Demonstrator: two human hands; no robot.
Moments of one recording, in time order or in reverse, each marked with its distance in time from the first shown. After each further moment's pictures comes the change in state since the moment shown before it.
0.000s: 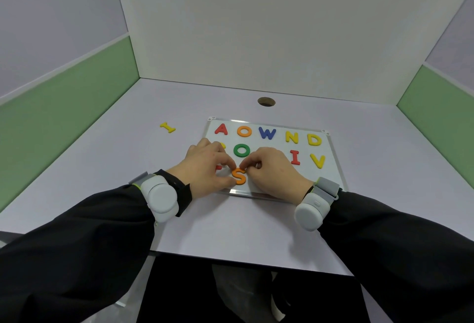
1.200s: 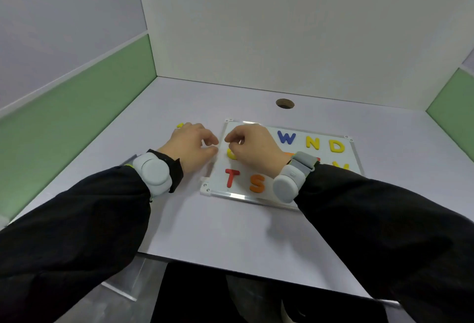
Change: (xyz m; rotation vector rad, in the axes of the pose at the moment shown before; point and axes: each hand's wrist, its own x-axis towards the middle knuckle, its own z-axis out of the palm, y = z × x) left_hand 0.021 -0.074 -0.026 -0.088 0.124 -0.196; right_hand 0.082 -0.037 0.027 0.096 0.100 -0.102
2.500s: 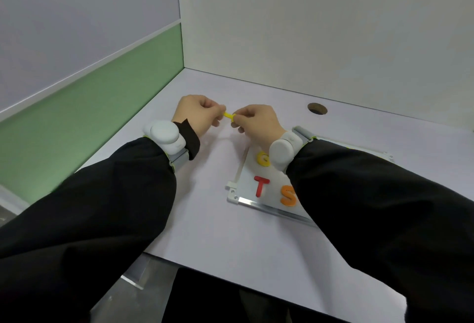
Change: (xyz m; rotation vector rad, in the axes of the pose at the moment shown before) left_hand 0.036 -0.038 -0.030 -0.733 0.298 -0.369; right_hand 0.078 -0.028 0.034 0.422 0.012 0.244
